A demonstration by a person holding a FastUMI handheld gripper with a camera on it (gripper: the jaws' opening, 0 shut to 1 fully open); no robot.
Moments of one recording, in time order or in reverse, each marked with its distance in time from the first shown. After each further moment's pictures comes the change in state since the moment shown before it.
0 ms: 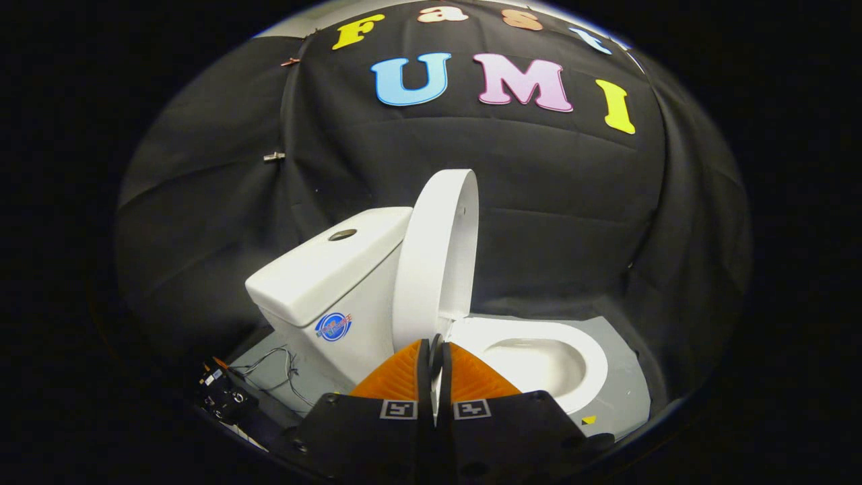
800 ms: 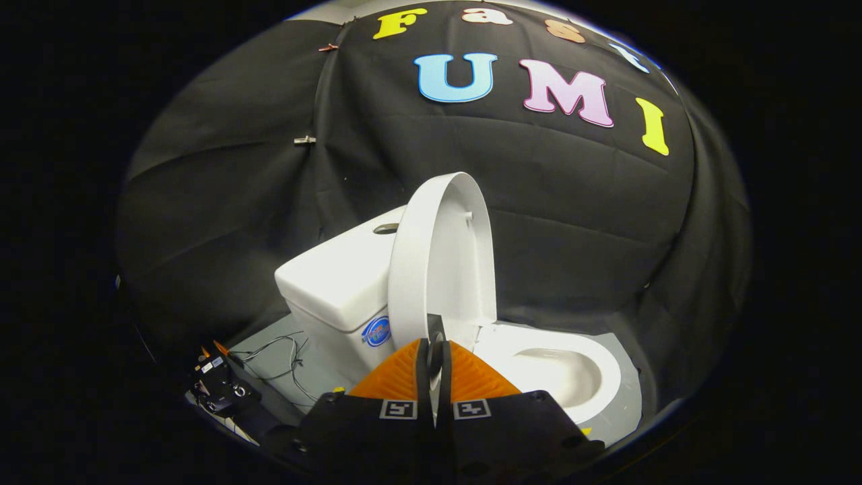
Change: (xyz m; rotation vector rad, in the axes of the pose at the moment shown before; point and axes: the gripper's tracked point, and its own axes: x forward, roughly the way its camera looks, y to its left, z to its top) arm 0.015 0.061 -0.001 -0.086 0.009 0.064
